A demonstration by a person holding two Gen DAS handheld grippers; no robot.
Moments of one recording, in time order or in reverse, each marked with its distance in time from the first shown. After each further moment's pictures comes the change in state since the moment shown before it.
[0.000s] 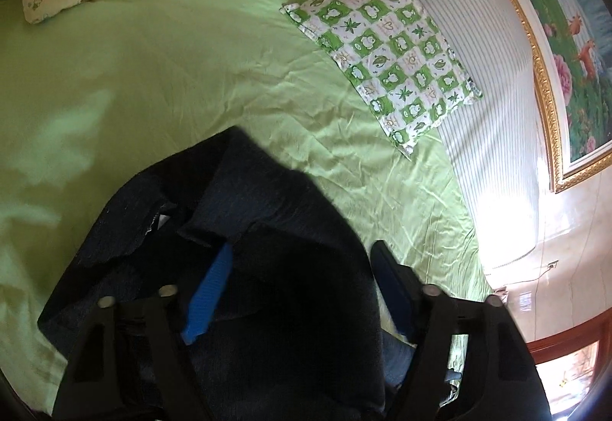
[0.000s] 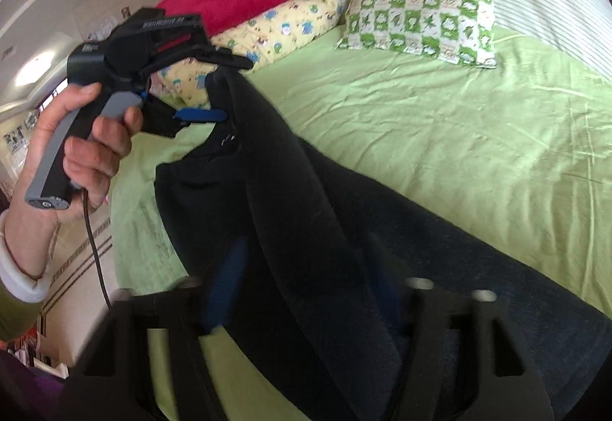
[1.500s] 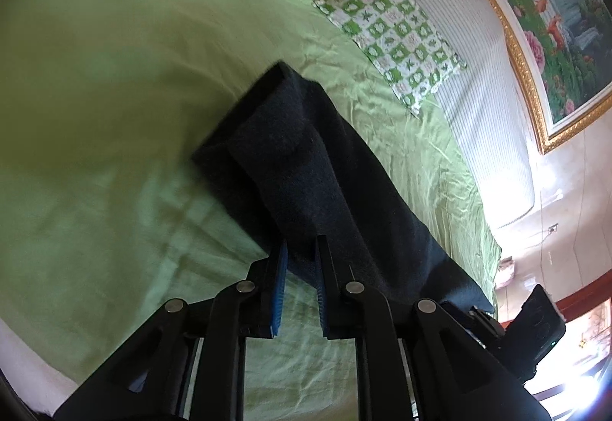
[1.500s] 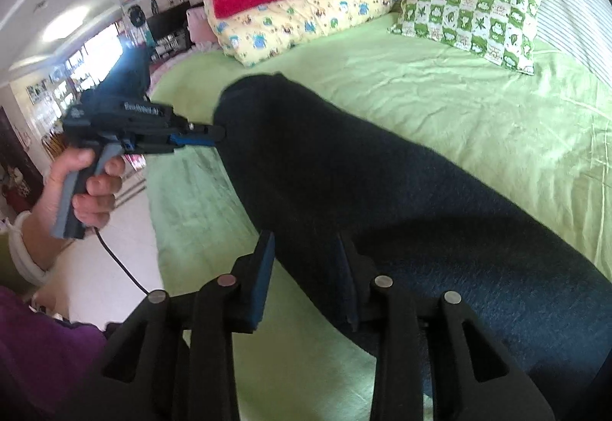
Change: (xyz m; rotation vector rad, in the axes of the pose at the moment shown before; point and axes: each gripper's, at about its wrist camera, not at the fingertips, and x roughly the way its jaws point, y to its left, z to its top) left arm -0.082 0.103 -0.106 0.081 -0.044 -0.010; right arm -0.029 0.046 -0.032 -0.135 0.051 0.080
